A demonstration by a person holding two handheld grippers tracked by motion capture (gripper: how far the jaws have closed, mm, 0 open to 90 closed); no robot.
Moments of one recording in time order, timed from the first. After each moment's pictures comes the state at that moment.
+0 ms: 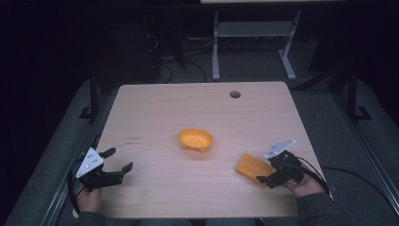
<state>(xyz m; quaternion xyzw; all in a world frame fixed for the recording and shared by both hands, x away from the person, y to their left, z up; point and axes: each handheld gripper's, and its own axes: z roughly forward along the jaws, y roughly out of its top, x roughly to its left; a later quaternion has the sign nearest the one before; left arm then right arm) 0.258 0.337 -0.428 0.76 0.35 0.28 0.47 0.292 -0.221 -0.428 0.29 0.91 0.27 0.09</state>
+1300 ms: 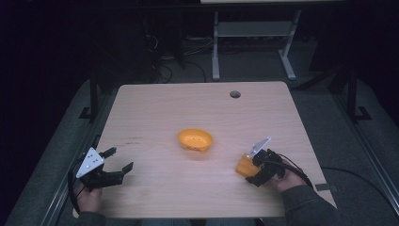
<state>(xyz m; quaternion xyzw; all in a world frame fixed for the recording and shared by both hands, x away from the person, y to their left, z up) 0.258 0.336 -0.427 0.76 0.35 0.27 0.47 0.318 -0.185 -0.455 0.27 0.94 0.21 0.06</state>
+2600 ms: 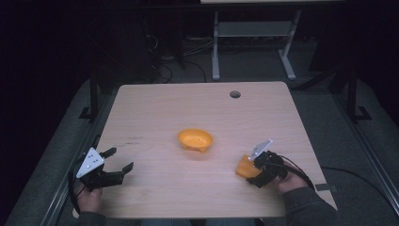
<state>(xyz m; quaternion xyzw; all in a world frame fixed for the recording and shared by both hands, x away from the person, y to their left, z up) 0.258 0.336 -0.427 0.76 0.35 0.27 0.47 0.311 -0.187 -0.453 0.25 0.94 0.21 0.07</state>
